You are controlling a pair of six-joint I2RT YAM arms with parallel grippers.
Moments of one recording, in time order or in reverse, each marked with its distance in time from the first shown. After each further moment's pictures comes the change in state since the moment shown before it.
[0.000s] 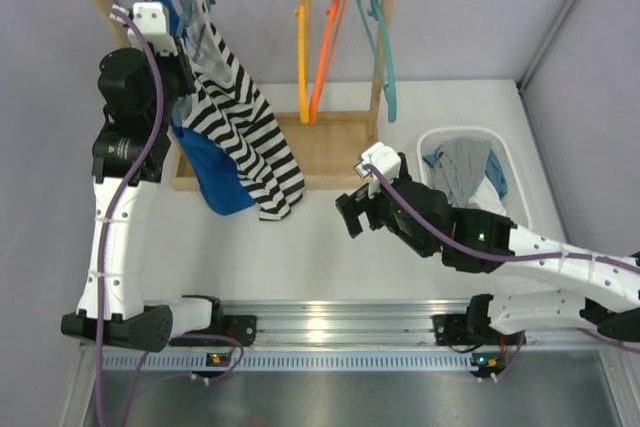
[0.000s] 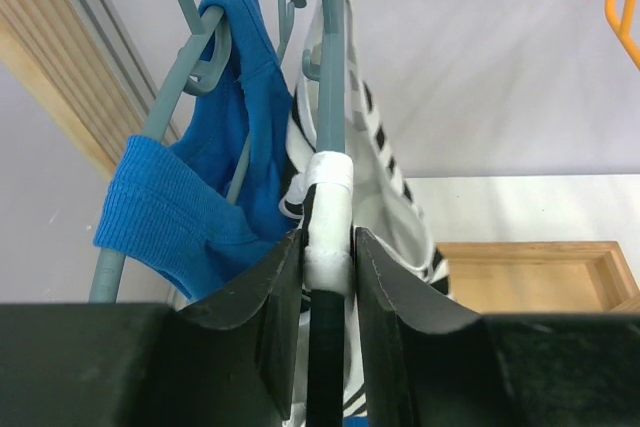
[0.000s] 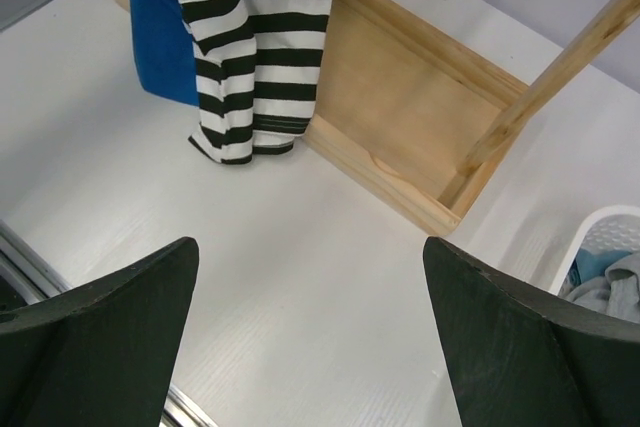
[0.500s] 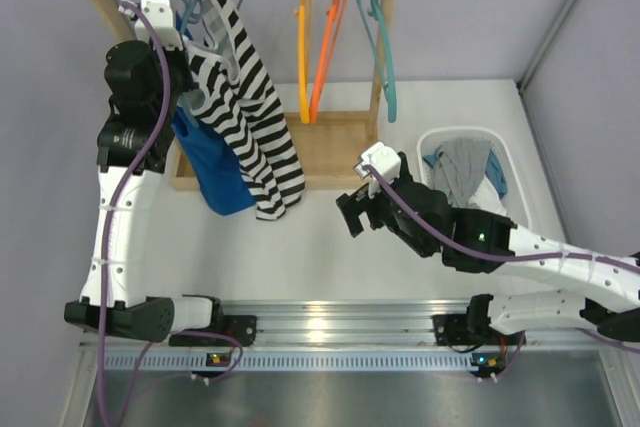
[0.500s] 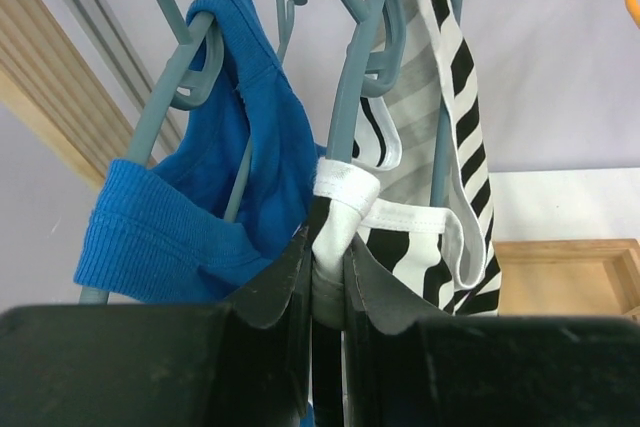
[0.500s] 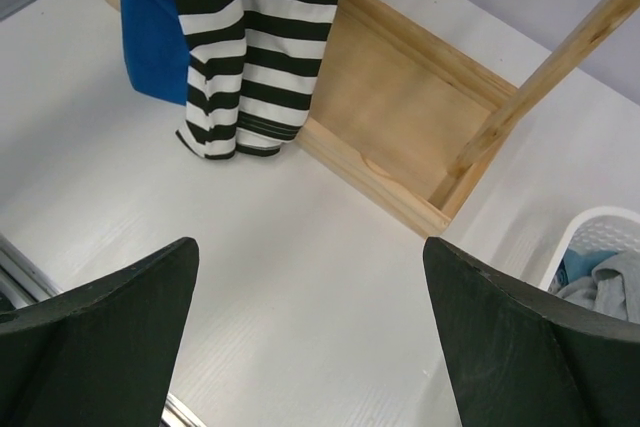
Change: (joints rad) left arm -0.001 0.054 0.038 -0.009 -0.001 0.028; right arm 0.000 0.000 0.000 0.000 0.015 -0.019
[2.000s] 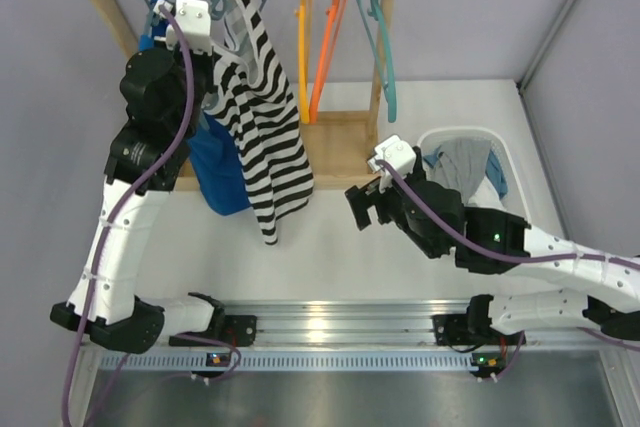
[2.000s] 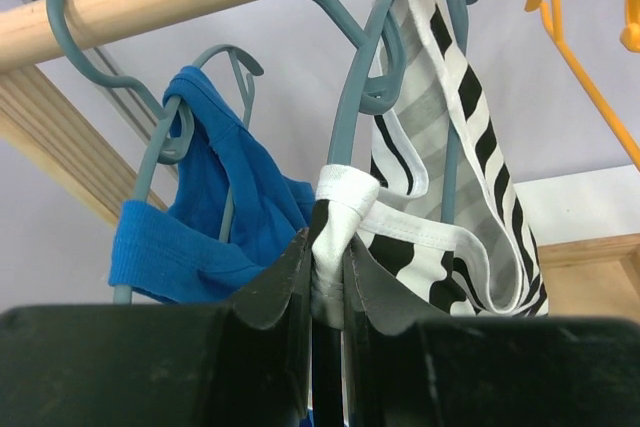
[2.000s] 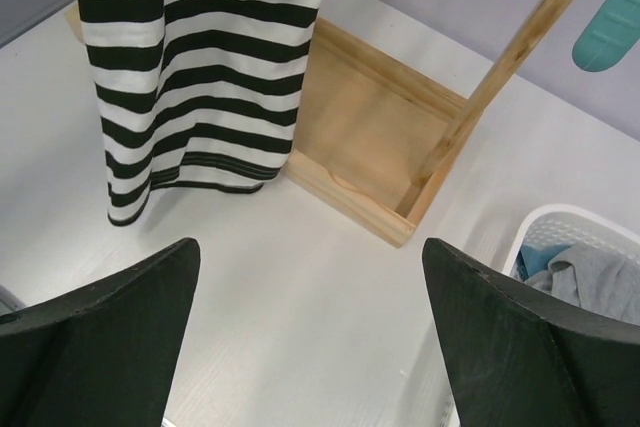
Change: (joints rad) left arm -0.276 -0.055 0.019 0.035 -0.247 0.189; right arm 0.033 -0.023 0.060 -0.038 0.116 -0.011
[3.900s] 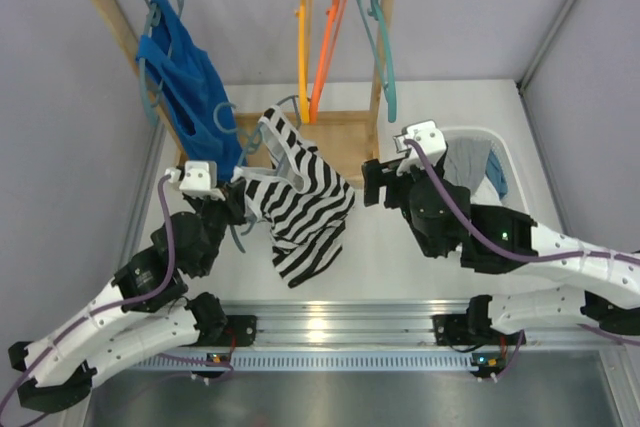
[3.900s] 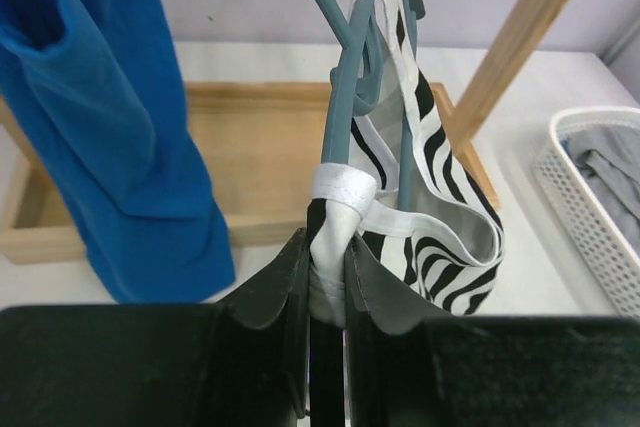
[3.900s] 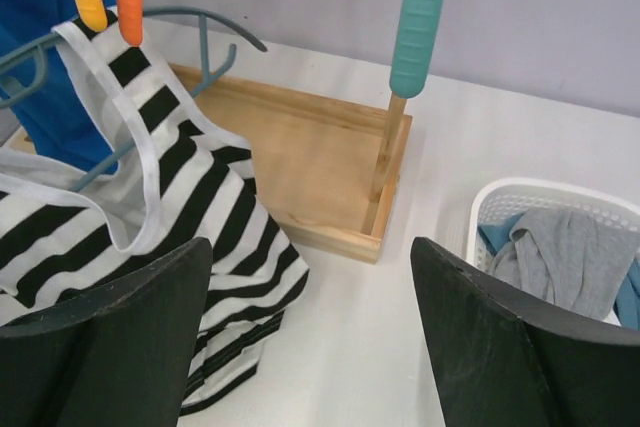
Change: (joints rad) left arm -0.580 -0.742 -0.988 0.095 -0.354 -0.526; right arm 0.051 0.038 0.088 0.019 0.304 0.123
